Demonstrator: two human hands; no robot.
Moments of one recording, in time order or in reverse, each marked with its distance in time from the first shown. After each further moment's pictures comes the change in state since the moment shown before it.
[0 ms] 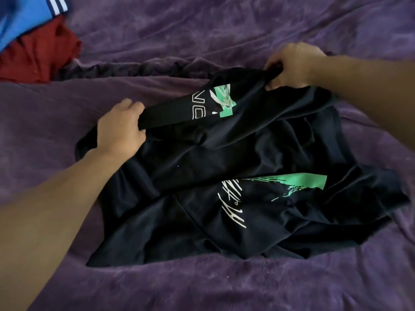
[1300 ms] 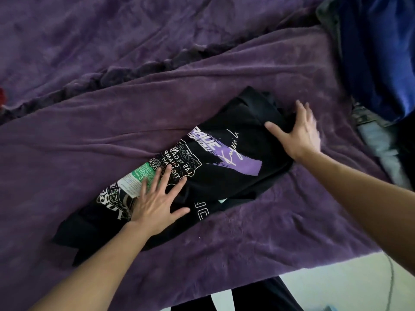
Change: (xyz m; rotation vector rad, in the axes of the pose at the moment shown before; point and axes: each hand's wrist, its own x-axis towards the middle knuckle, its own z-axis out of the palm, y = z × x) left_hand -0.163 0.123 0.062 0.200 -0.528 0.523; right_hand -0.288 0.078 0.161 0.648 0.330 0.812
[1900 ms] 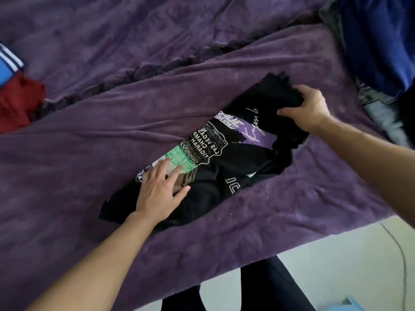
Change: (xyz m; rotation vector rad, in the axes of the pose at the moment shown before) left_hand -0.064 -0.059 -0.015 -0.144 0.258 -0.017; right_hand -0.053 -0.080 -0.025 0.170 0.010 -0.048
